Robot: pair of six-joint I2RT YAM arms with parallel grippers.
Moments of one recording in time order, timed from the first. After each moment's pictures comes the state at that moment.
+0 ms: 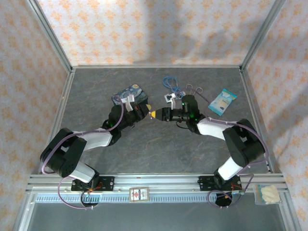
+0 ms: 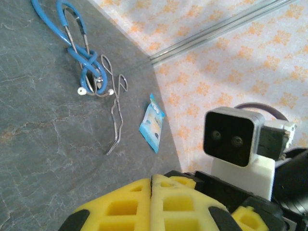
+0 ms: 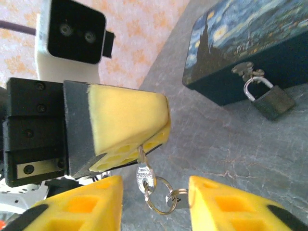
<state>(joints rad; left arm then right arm) -0.49 1.48 0.54 0.79 0.31 -1.06 0.52 1.58 0.72 0.56 -0.80 0.69</state>
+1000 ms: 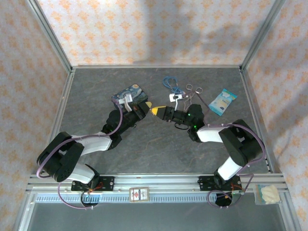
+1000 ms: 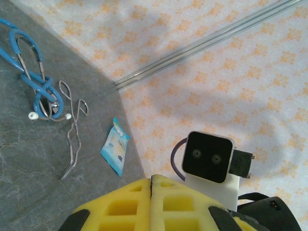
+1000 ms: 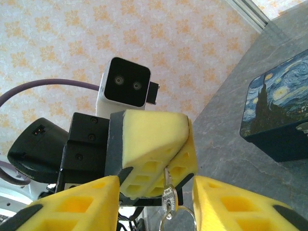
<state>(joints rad) -0.54 1.43 0.49 0.99 0.21 -1.13 0.56 1.61 0.59 1.13 -0.74 0.96</state>
